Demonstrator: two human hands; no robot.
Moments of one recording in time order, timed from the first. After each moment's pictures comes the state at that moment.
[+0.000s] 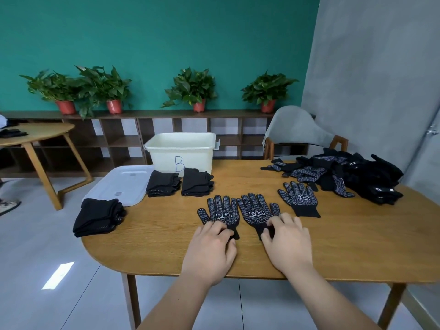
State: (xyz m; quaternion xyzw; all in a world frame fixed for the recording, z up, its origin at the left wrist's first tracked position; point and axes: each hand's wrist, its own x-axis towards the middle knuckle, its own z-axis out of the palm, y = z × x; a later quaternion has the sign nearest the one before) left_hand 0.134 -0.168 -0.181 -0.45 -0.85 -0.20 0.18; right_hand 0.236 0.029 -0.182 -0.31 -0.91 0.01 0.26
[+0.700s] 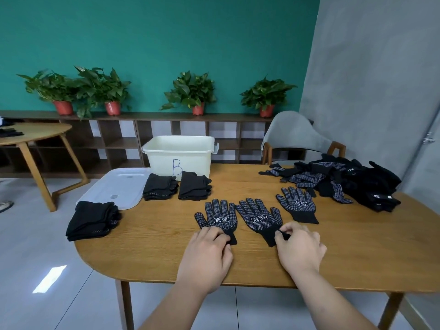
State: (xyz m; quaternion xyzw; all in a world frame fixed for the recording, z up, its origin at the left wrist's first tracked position) left_hand 0.130 -0.167 -0.187 -0.44 -0.86 -0.20 0.17; right_hand 0.242 0.044 -0.176 -0.46 -0.82 0.19 0.28
